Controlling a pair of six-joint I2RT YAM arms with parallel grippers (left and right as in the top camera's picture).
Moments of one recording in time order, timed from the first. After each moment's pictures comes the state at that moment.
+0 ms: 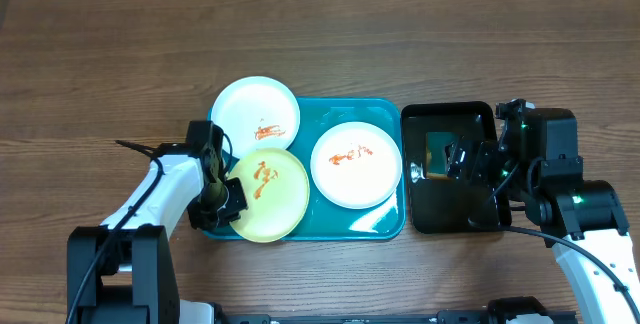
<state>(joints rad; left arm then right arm) -0.01 1.61 0.82 -0.91 0.07 -0.37 0.09 1.04 0.92 -0.82 -0.19 0.31</state>
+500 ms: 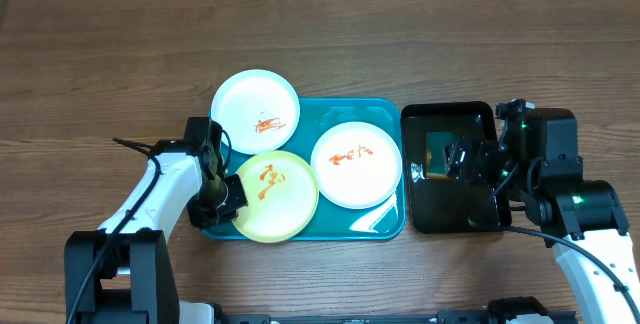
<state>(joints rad) -0.01 1.60 0.86 -0.97 0.09 -0.39 0.09 1.04 0.92 -0.82 -0.19 0.31</state>
